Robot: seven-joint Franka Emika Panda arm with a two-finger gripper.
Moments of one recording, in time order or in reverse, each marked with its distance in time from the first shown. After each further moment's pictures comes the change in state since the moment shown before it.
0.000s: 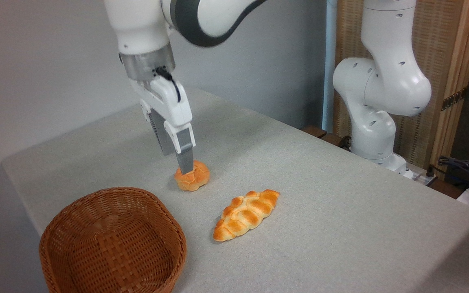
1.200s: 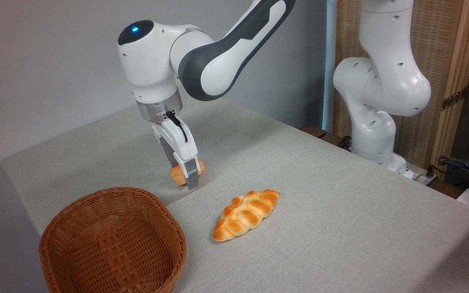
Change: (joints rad) arm -0.025 0.052 -0.046 -0.172 -0.123 0.174 0.000
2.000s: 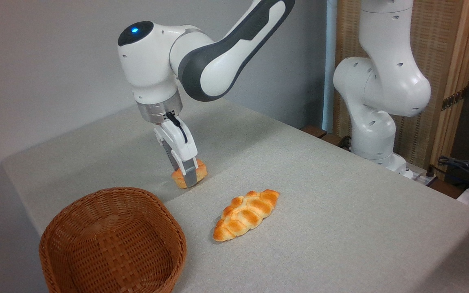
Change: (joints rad) arm -0.001 0.003 0.000 0.000 0.000 -0.001 0.002
